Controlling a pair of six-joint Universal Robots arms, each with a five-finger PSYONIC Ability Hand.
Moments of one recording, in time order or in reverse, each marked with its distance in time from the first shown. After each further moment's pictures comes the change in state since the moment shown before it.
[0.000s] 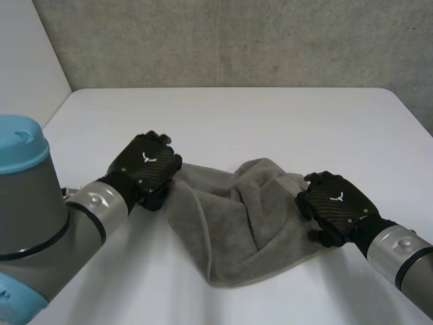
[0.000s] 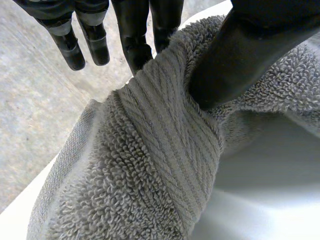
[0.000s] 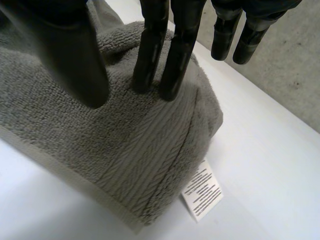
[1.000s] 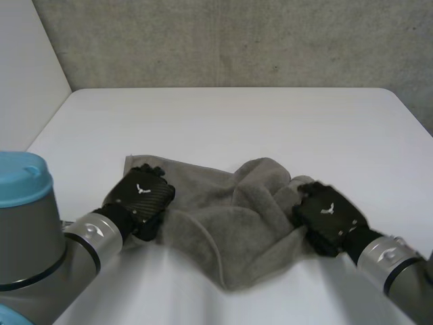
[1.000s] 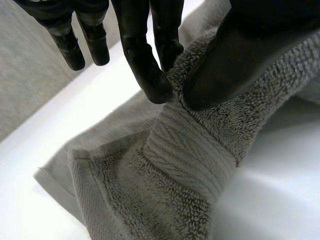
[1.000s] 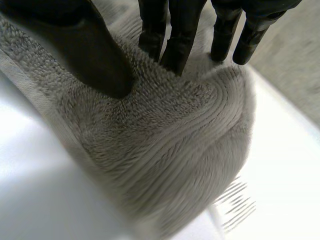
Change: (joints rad) left arm 0.029 0.019 -0.153 0.033 0.003 -0.030; right arm -0.015 0.089 0.056 -0.146 -0.039 -0.116; left_hand 0.028 0.071 0.000 0.000 0.044; right_hand 0.329 0.342 0.000 0.000 0.364
